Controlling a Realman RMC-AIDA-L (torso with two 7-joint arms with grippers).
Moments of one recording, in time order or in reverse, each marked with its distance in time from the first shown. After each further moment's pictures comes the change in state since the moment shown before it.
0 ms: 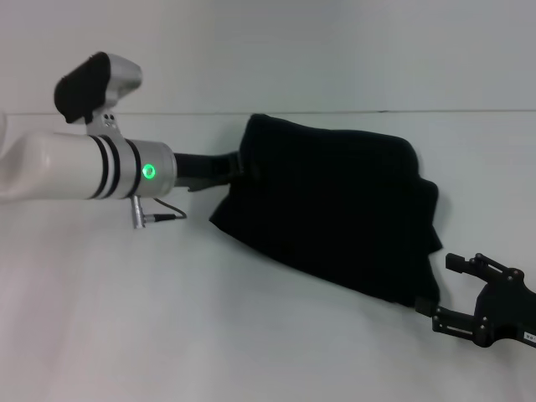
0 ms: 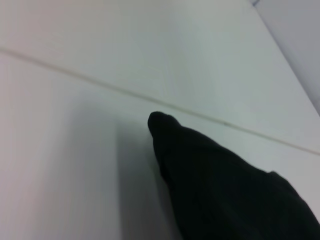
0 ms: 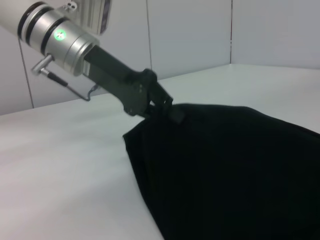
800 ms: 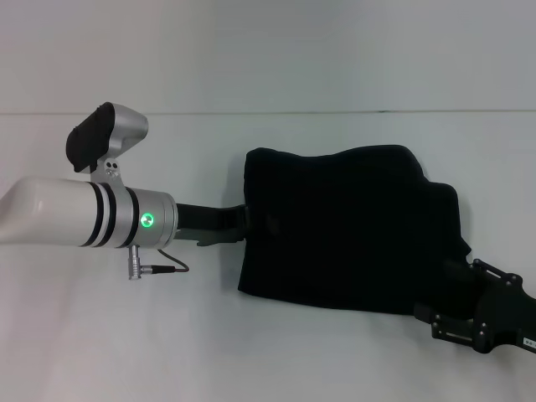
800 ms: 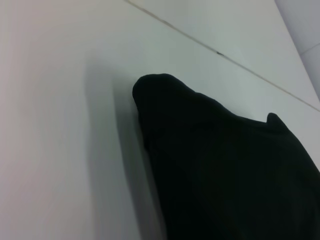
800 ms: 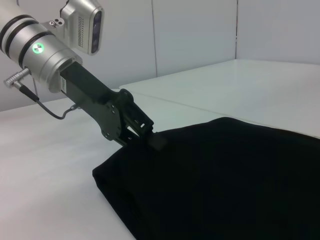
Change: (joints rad) left arm 0.065 -0.016 0.014 -0.018 0.008 0.148 -0.005; right arm -0.005 0.000 -0.011 -0.001 -0.008 0.000 0.000
